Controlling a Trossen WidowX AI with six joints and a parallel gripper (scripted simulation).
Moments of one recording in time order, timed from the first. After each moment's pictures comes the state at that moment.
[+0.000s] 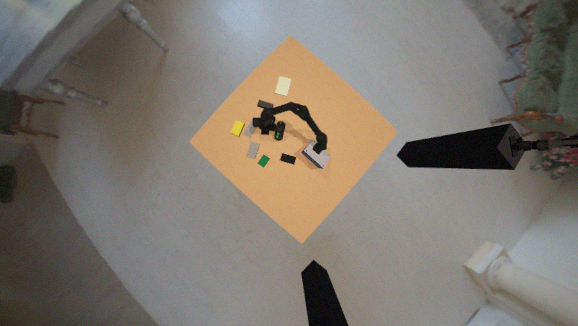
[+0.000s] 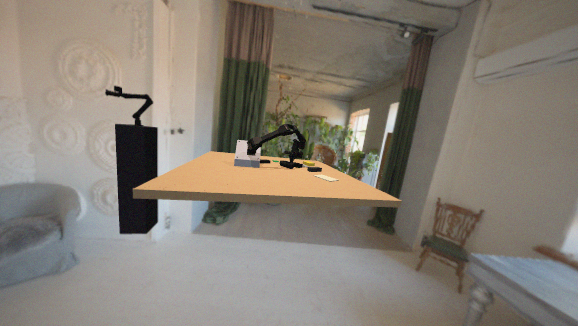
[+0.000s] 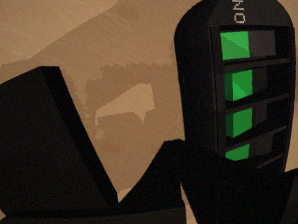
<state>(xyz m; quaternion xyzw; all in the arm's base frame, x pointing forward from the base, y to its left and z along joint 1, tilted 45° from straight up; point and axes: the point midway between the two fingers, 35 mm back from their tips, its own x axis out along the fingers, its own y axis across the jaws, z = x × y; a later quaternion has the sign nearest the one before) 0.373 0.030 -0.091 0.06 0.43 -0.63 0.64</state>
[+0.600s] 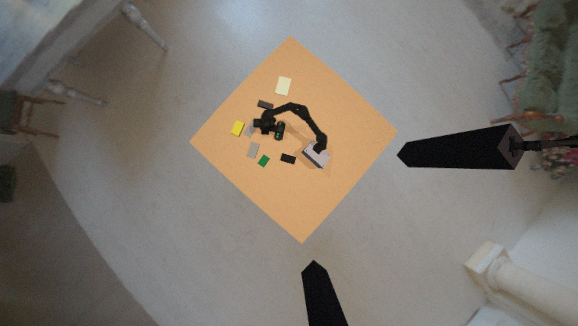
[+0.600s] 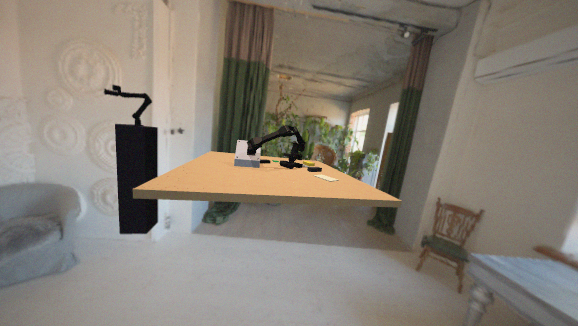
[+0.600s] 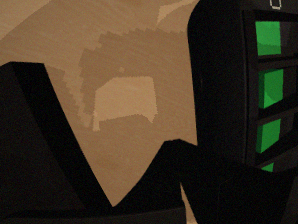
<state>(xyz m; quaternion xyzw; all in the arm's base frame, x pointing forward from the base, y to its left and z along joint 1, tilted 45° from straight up) 0.371 0.015 -0.107 0.06 0.43 -0.63 0.64</state>
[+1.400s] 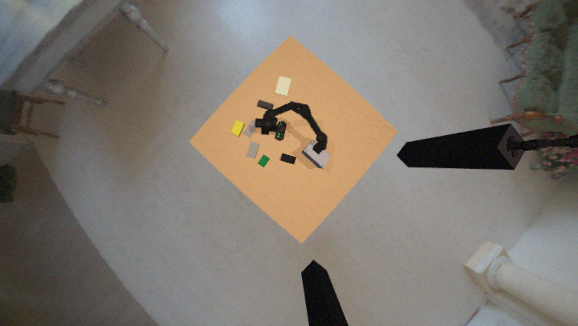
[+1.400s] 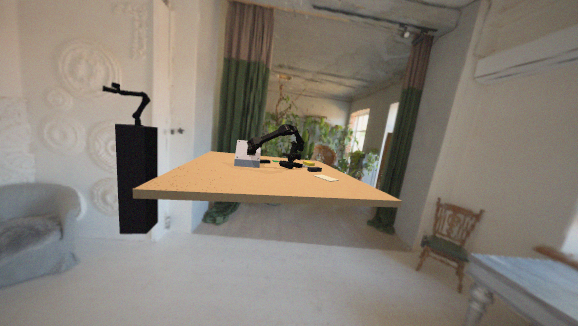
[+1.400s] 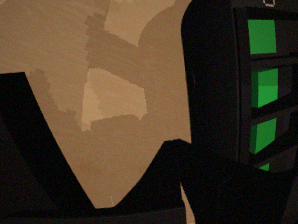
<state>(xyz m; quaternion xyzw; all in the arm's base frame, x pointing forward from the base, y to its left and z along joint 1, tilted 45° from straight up) 0.361 0.011 -0.103 0.06 0.43 -0.63 0.65</state>
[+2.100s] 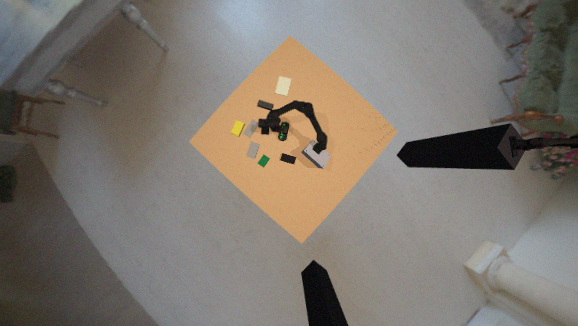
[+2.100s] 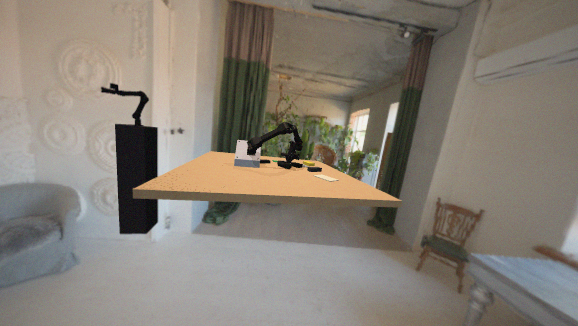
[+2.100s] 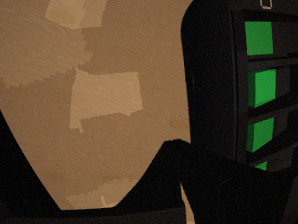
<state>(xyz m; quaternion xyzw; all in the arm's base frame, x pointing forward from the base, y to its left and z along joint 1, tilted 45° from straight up) 0.340 0.003 -0.093 0.06 0.42 -0.63 0.65</state>
